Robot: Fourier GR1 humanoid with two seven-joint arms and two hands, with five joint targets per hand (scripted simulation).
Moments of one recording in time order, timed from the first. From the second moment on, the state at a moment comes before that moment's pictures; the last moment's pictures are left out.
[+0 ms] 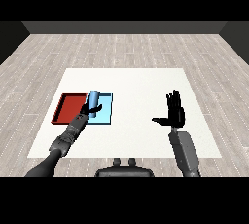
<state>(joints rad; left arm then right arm) -0.83 0.20 -0.15 -0.08 0.03 0.38 -0.09 -0.13 -0.18 0.04 -1.56 -0.44 -0.07 -0.29</state>
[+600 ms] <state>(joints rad) -0.83 0.18 -0.14 -0.07 0.01 0.45 -0.09 -0.09 -0.17 0.03 -1.58 -0.45 -0.02 -0.32</state>
